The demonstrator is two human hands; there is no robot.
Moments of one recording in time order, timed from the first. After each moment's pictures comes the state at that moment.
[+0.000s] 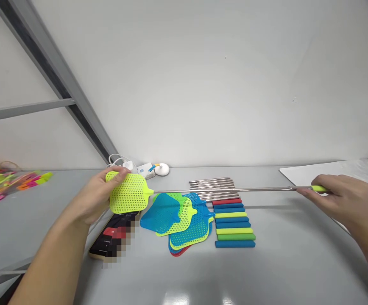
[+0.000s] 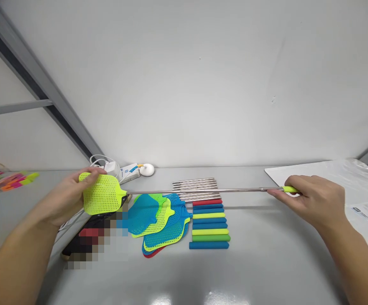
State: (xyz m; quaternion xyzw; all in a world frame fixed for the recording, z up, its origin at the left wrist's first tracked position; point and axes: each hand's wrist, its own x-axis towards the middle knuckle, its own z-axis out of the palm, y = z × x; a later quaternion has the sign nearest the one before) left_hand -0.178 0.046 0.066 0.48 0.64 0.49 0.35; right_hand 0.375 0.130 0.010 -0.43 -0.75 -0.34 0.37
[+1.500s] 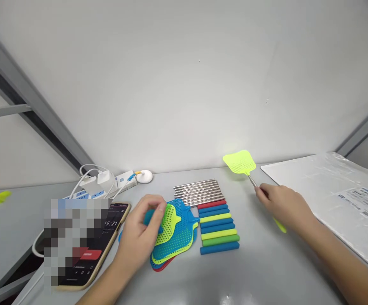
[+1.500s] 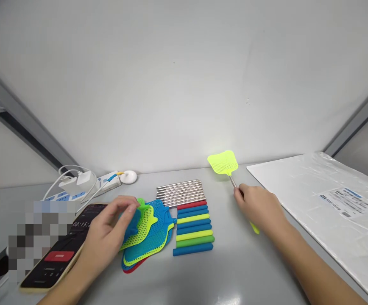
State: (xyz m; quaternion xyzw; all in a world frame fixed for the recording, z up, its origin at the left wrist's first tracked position) left_hand -0.051 0.036 0.009 0.67 0.55 0.48 0.16; right_hand 0.295 0.107 0.012 -0.71 -0.70 0.02 0.05
